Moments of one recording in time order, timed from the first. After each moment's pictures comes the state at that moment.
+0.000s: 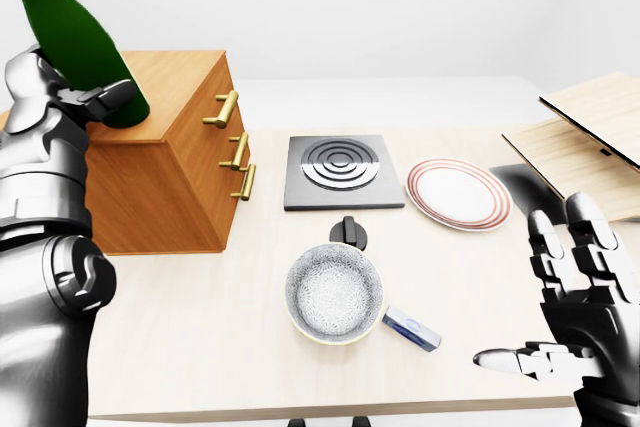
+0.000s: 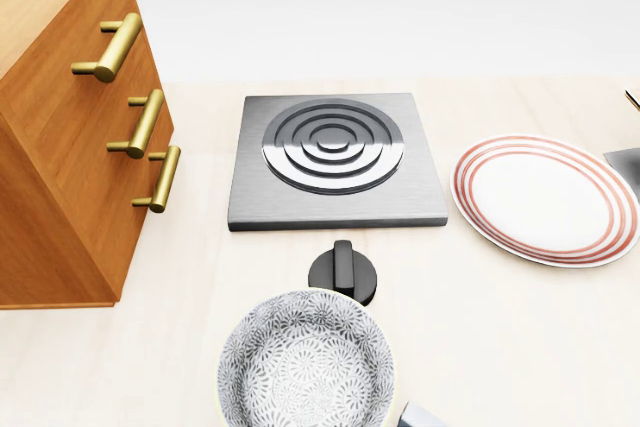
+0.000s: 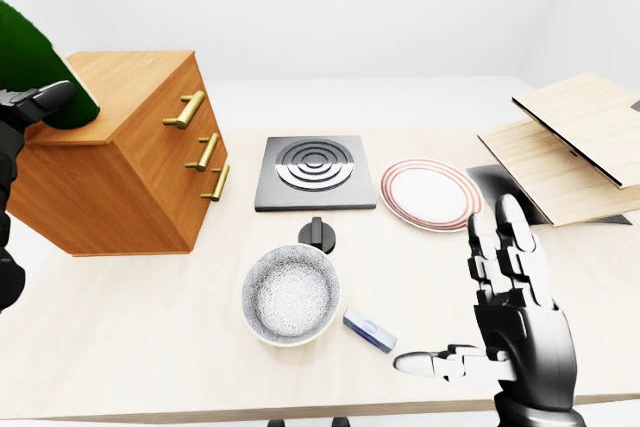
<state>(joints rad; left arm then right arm) -1.29 0.72 0.31 1.26 -0.23 0.09 0.00 0.41 0.21 -0.56 -0.85 0.24 0.09 0.57</state>
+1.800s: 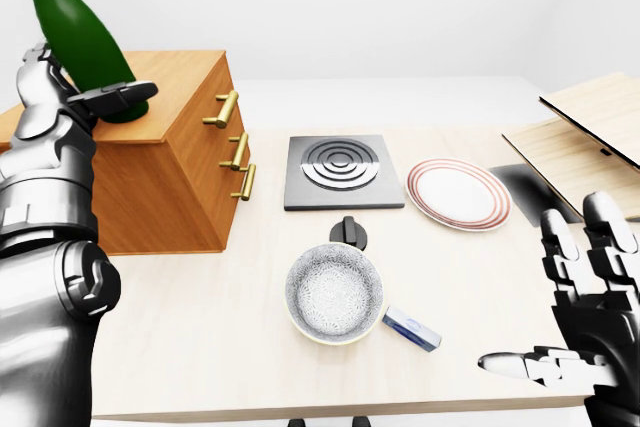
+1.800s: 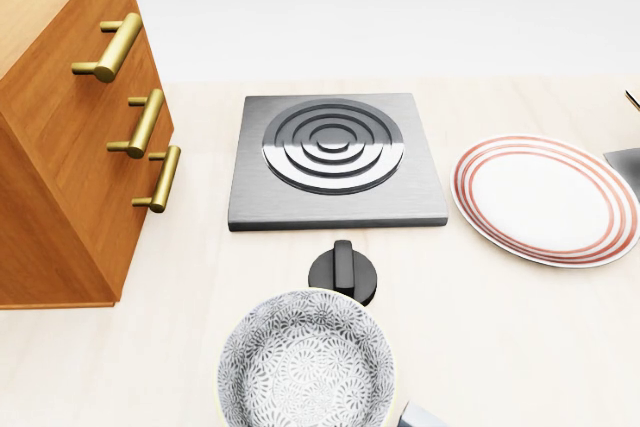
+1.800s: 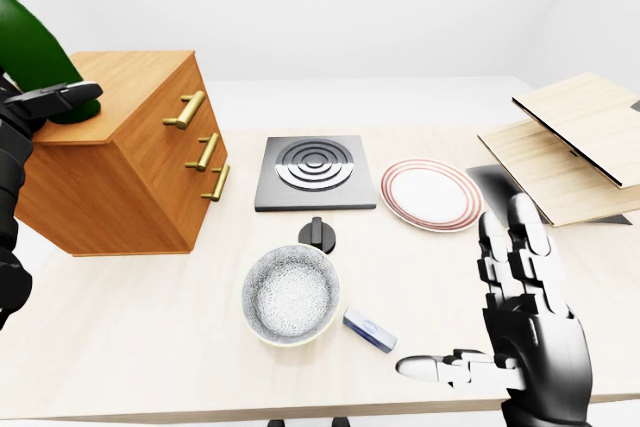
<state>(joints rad) -1.26 0.71 0.29 1.23 -0.21 0.09 0.00 0.42 0.25 -0.59 -0.89 0.23 0.09 0.59</state>
